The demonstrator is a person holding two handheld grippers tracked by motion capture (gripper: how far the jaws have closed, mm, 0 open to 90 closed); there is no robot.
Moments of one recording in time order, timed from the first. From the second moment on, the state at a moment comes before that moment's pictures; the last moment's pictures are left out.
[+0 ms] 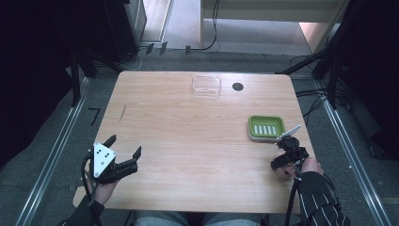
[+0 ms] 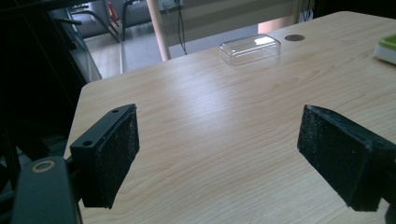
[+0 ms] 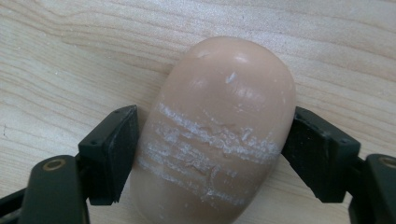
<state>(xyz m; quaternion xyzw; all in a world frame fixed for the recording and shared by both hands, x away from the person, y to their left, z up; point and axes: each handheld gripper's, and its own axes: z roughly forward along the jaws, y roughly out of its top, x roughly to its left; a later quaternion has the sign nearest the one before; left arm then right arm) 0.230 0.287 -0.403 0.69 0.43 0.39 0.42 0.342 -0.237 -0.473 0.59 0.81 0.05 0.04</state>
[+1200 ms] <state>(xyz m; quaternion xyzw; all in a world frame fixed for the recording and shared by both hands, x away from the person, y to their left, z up) 0.230 0.287 -0.402 0.69 0.43 0.39 0.42 0.342 -0.239 -0.466 0.57 0.82 0.06 0.03</state>
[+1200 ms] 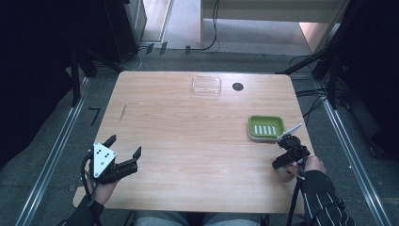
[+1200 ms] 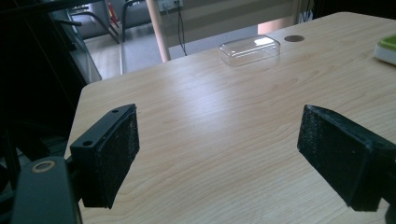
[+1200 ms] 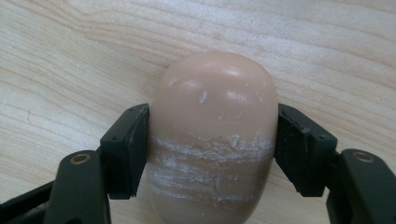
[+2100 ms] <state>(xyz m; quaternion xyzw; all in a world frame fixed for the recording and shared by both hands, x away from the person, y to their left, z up) 0.229 0.288 -0.402 0.69 0.43 0.39 0.43 0.341 -0.239 -0.471 0.59 0.81 0.03 0.02</state>
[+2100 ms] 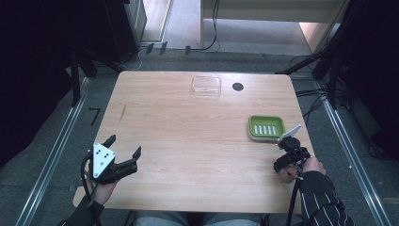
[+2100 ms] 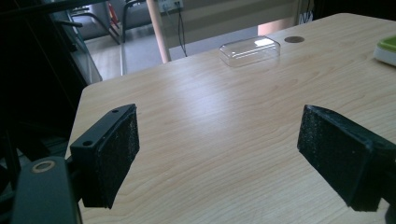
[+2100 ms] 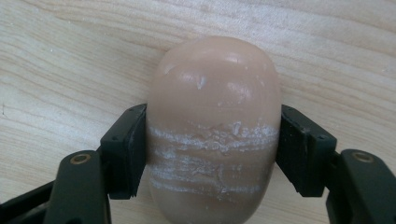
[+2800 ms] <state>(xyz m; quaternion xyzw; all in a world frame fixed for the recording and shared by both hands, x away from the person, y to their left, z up) 0.230 0.287 -0.403 0.69 0.43 0.39 0.42 0.342 -0.234 -0.456 0.54 0.84 0.06 0.03</state>
